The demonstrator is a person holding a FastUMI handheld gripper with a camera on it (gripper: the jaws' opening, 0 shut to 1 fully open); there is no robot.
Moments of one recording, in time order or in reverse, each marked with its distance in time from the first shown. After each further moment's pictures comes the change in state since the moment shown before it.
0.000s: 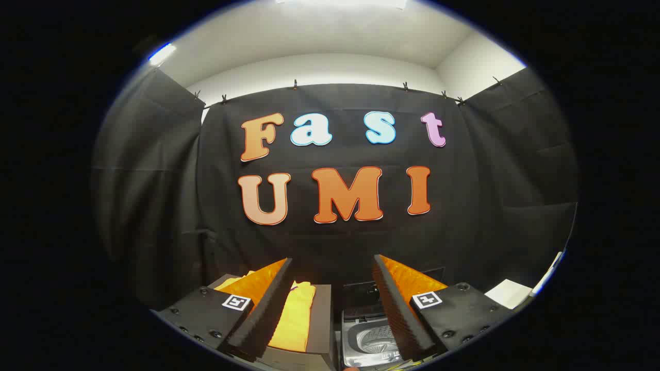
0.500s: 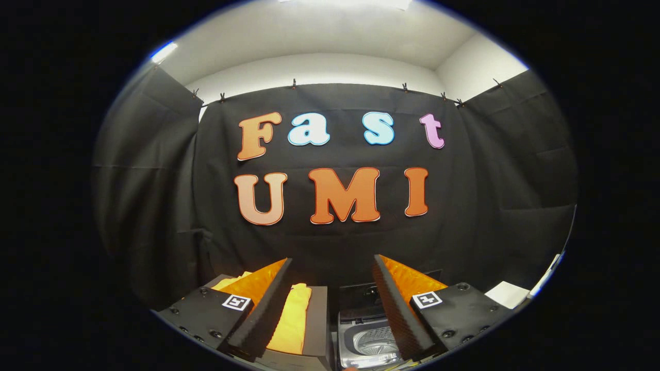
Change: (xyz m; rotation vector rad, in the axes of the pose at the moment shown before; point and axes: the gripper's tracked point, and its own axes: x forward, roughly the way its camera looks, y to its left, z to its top) arm 0.010 -0.003 0.002 -0.021 -0.002 -0.022
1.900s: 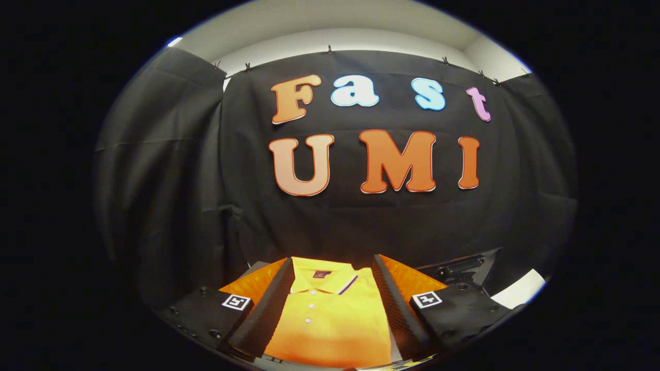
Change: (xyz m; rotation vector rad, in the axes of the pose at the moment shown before) arm 0.098 0.167 -0.087 0.011 0.205 0.162
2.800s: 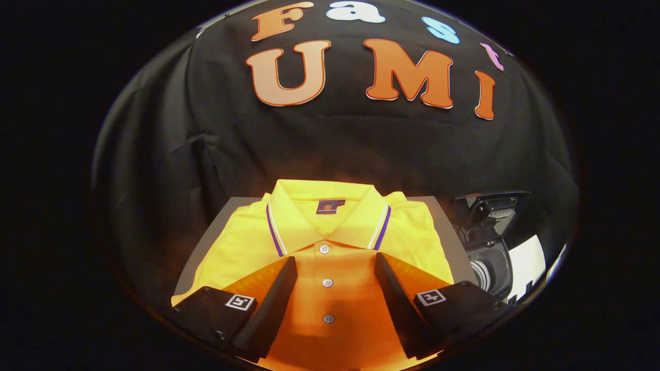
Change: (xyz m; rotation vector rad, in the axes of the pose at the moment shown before) arm 0.100 0.017 -0.137 0.036 0.472 -0.084
